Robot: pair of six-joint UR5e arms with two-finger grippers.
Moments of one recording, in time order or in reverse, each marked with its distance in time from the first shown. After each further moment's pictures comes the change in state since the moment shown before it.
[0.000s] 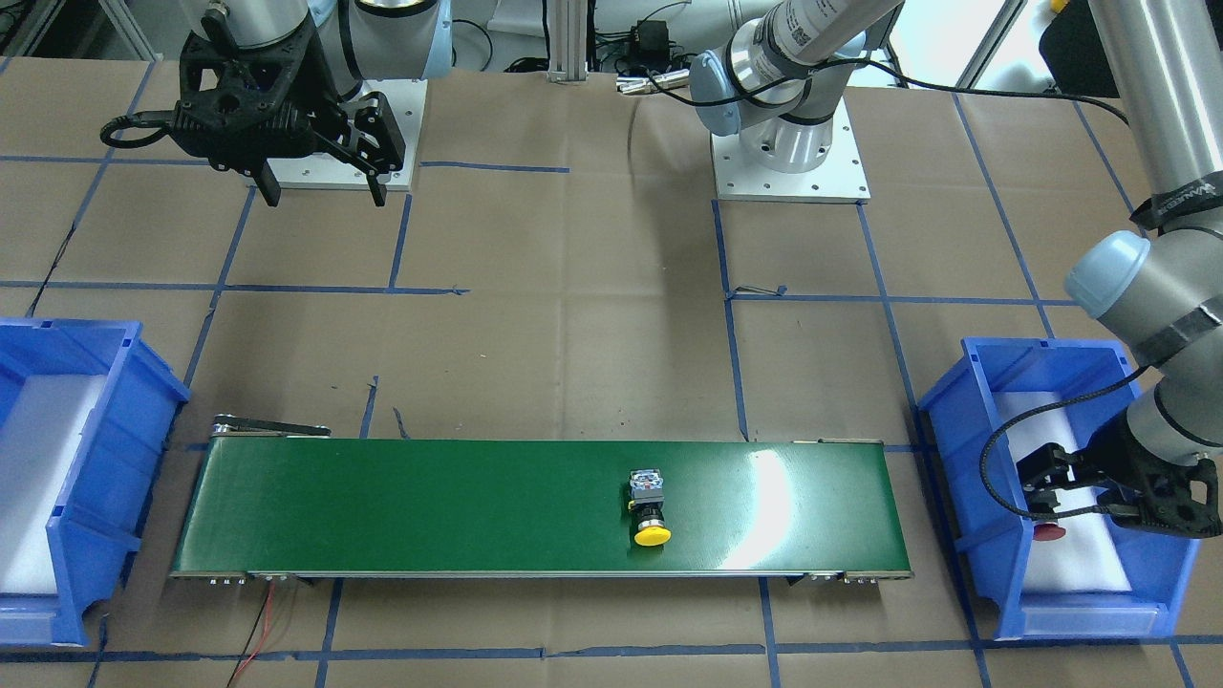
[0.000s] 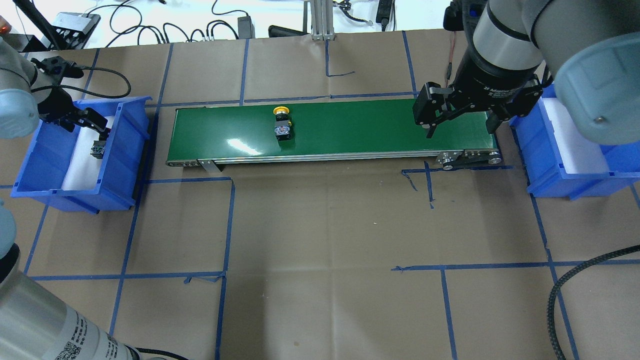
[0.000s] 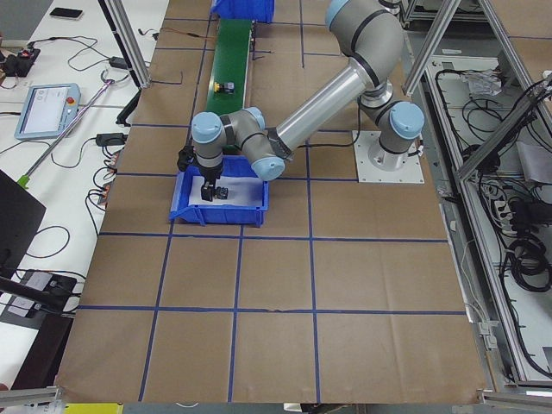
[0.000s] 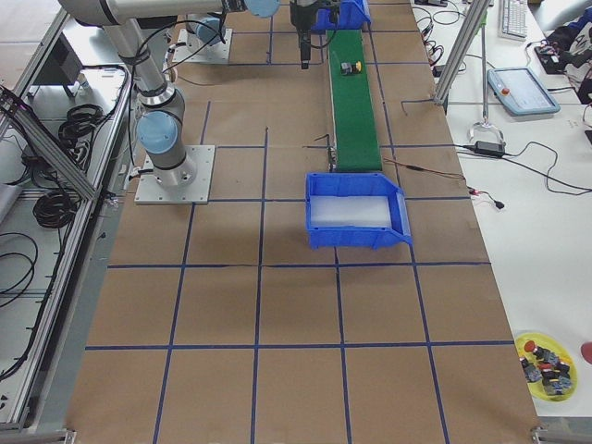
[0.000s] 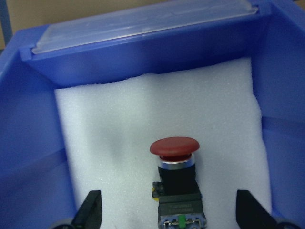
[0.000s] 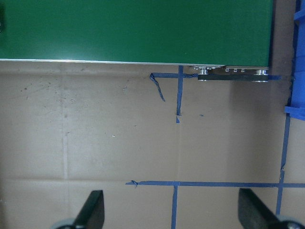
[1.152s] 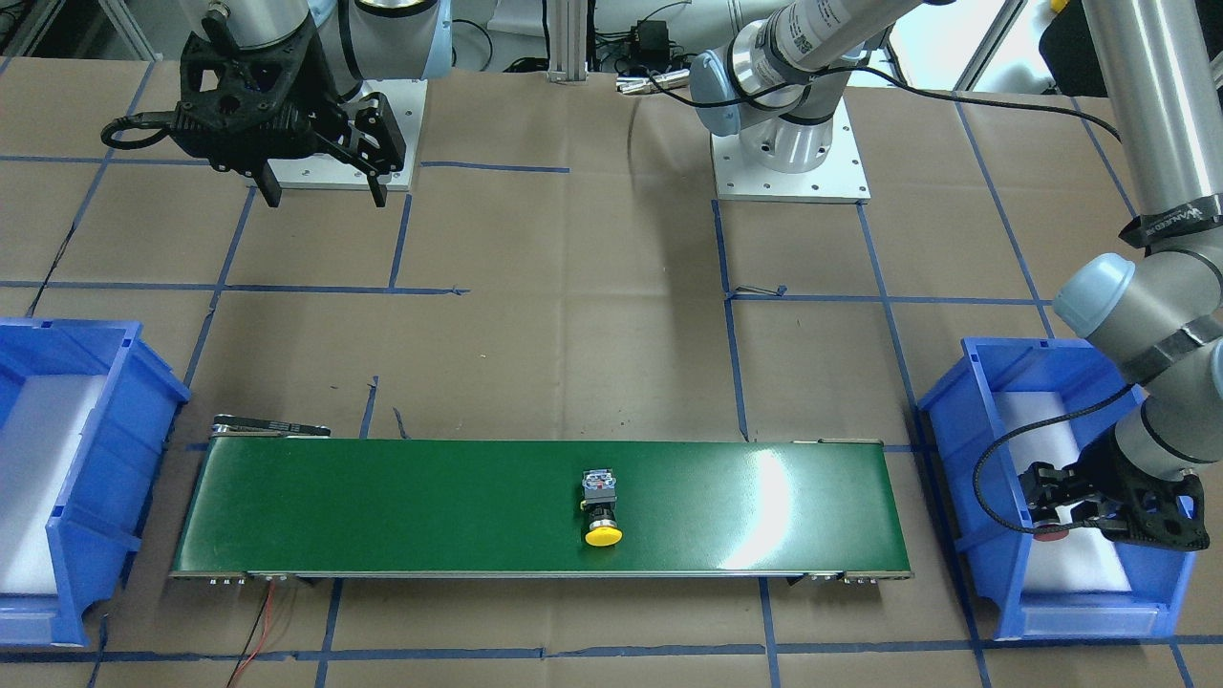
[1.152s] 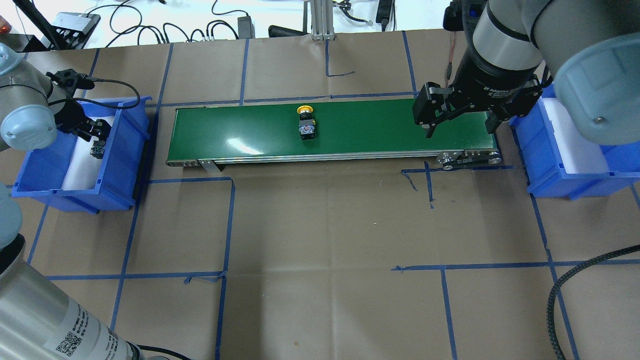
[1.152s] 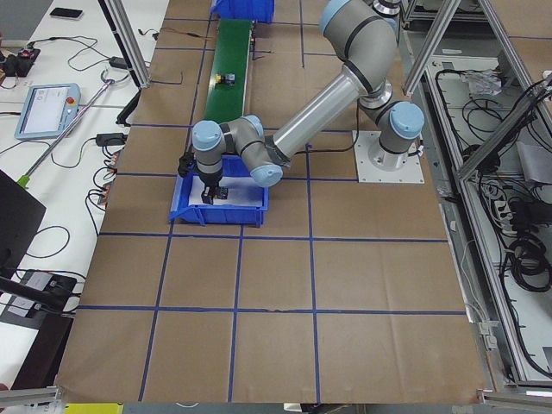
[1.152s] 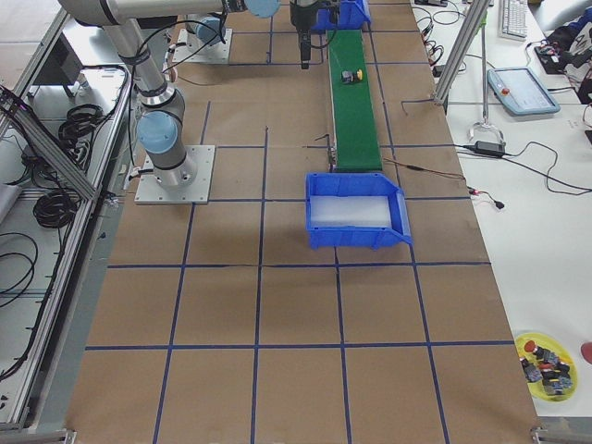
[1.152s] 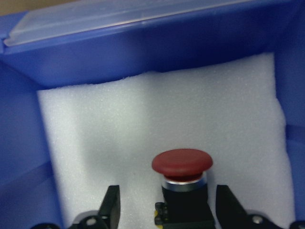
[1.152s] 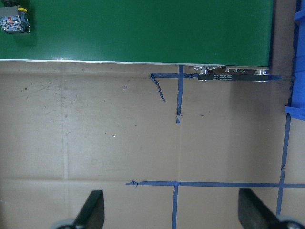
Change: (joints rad) left arm 0.000 -0.042 0.015 0.037 0.001 -0.009; right arm 0.000 0.000 0.001 -0.002 0.003 0.000
